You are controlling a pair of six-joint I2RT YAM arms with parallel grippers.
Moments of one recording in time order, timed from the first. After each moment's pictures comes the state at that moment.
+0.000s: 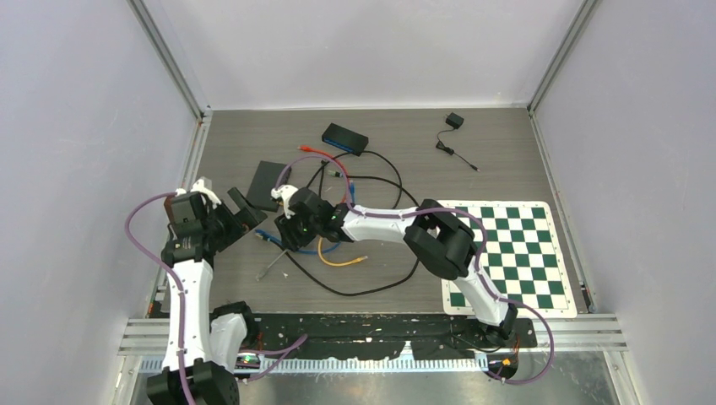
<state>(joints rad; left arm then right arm) 0.26 0.81 0.72 -0.67 0.35 -0.44 1.06 2.21 1.59 -0.06 -0.16 0.29</state>
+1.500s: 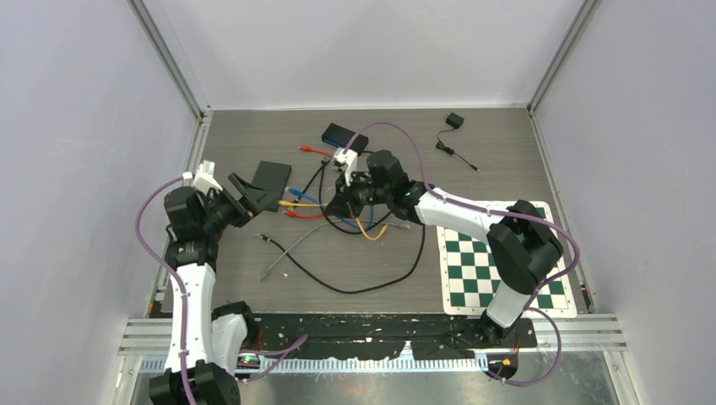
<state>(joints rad) 0.26 0.78 0.66 -0.31 0.74 -0.64 0.79 1.71 1.15 0.14 -0.54 0.13</state>
